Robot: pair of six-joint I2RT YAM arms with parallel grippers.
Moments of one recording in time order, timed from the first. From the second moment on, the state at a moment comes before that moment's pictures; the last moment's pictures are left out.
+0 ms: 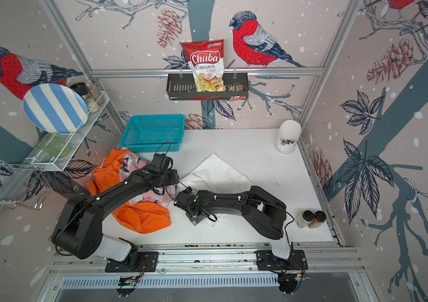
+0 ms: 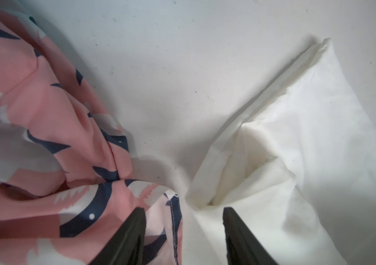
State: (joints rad) left arm -0.39 1.47 0.91 -0.44 -0.03 -0.54; right arm 1.21 1.93 1.26 -0.74 0.31 0.43
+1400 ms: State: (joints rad) left arm -0.51 1.67 0.86 -0.23 0.14 -0.67; right arm 1.29 1.79 1.25 -0.62 0.39 0.34
